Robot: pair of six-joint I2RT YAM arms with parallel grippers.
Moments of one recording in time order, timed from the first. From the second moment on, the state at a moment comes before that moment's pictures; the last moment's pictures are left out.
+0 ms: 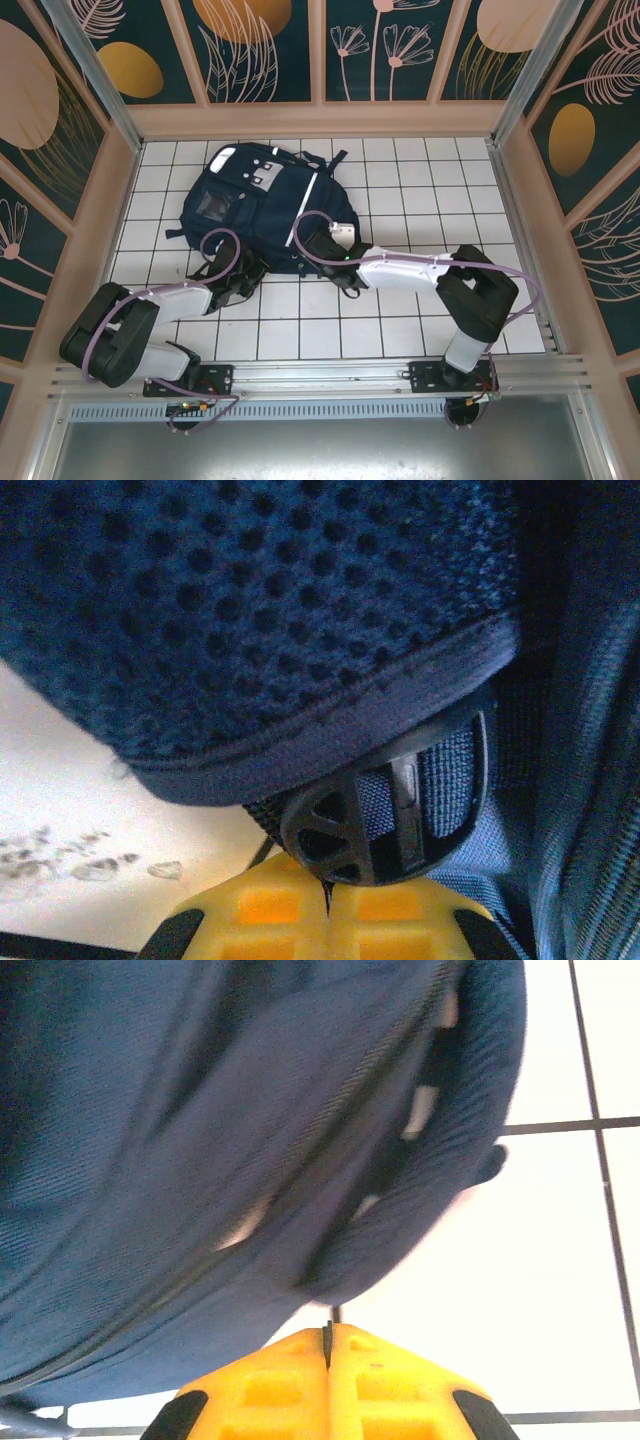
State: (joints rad) left arm -0.47 1.38 0.39 0.17 0.07 -1.36; right arm 0.99 1.70 1.02 -0.47 0.47 0.91
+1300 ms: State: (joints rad) left arm -0.45 1.48 0.44 0.20 0.08 -1.31; right arm 1.12 2.04 1.36 -0.51 0.43 0.84
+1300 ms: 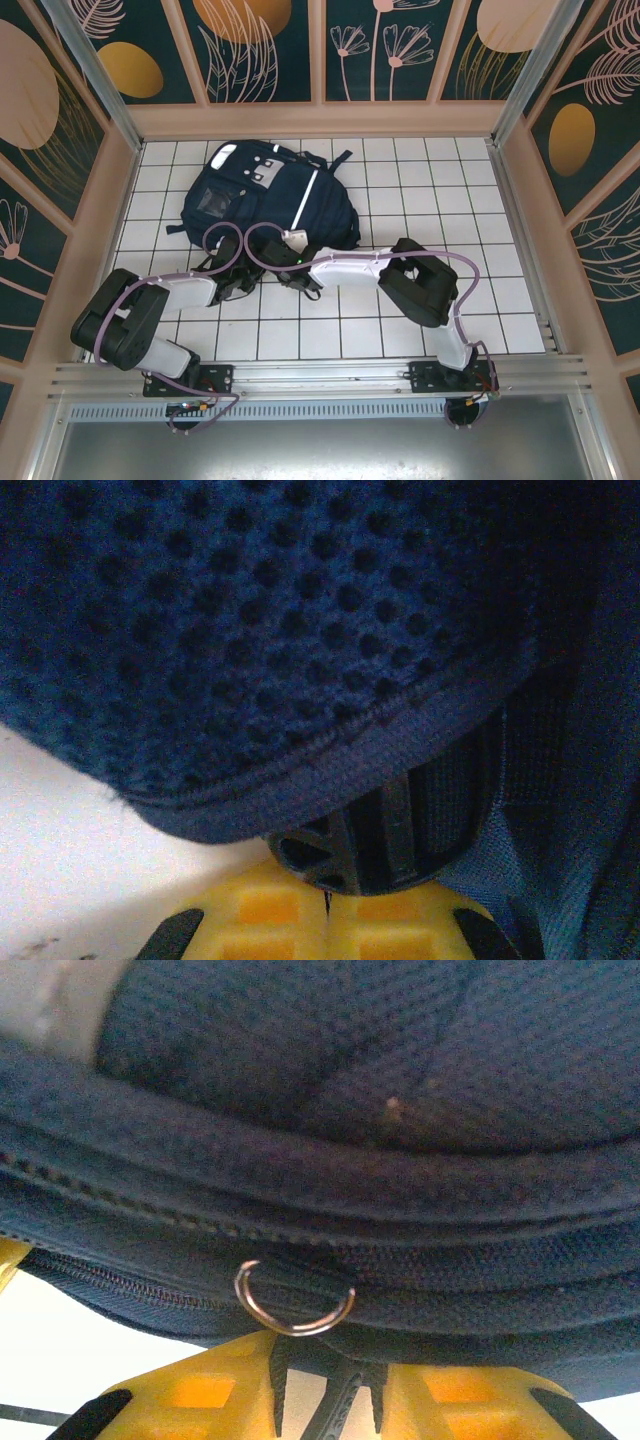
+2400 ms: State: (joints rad) left arm -0.45 1.47 0.45 0.19 0.08 -1.31; right arm 1.14 2.04 1.34 -0.60 0.46 1.00
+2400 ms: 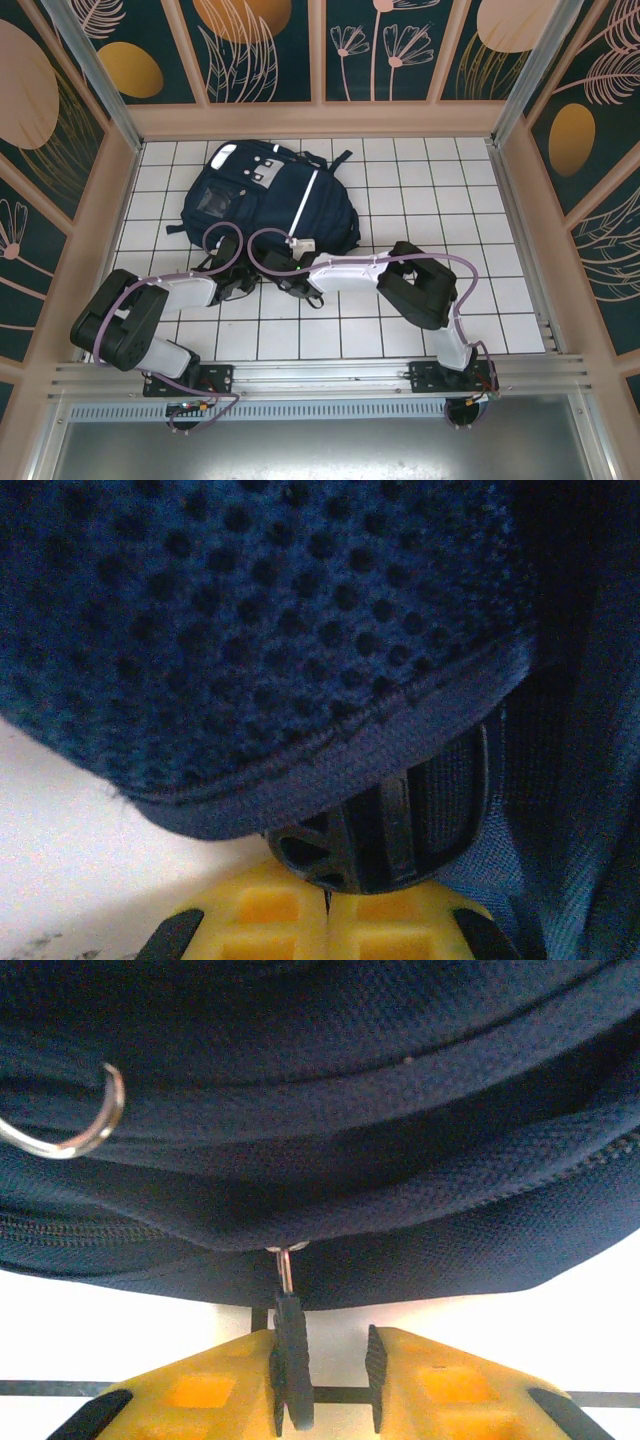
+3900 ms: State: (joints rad) left arm -0.07 1.24 0.51 -0.18 0.05 -1.01; right arm 1.03 1.82 1.13 -0.43 0.39 0.85
